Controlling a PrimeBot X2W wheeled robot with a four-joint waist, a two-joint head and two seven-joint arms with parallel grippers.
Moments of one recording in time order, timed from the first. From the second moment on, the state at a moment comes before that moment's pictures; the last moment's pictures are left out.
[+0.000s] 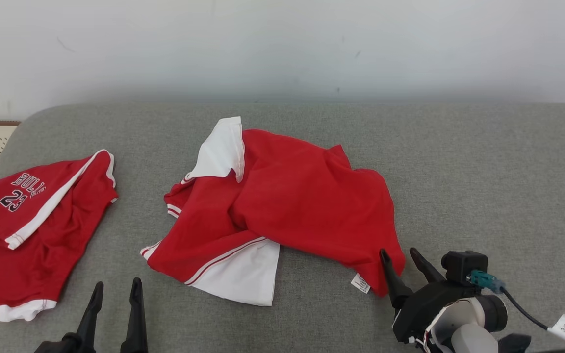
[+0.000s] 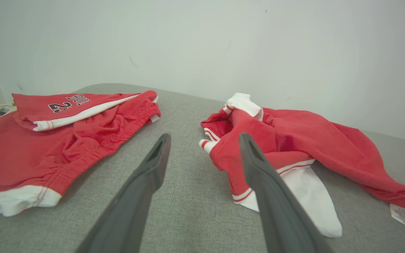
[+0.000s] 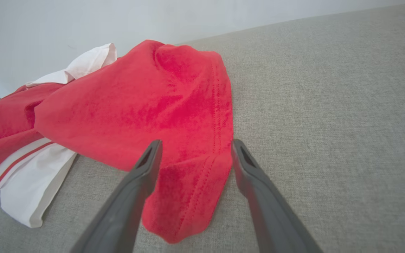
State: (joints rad) left arm -0.06 0.05 0.03 0.09 -0.20 -0.04 -0.26; right arm -0.33 -0.11 0.32 0.53 0.34 0.13 -0.08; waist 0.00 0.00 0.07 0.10
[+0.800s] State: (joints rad) left arm -0.06 0.05 0.02 0.10 -0.21 -0.04 -0.26; right arm -0.34 -0.11 0.30 0.60 0.35 0.13 0.00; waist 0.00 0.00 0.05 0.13
